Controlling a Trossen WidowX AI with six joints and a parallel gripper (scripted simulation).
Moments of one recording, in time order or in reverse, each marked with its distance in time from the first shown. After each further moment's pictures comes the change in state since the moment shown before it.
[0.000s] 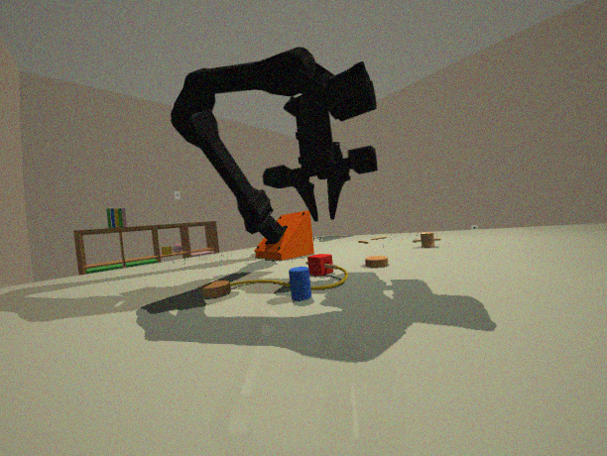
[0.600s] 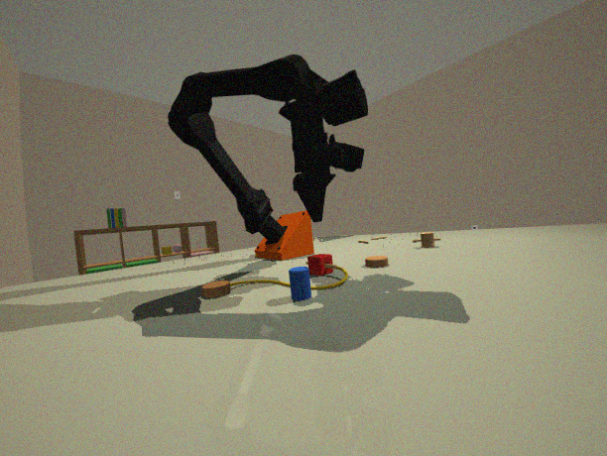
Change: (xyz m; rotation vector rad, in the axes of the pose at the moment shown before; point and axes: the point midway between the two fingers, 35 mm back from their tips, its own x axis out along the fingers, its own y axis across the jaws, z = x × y) arm 0.001 0.015 0.009 1.134 0.003 0.006
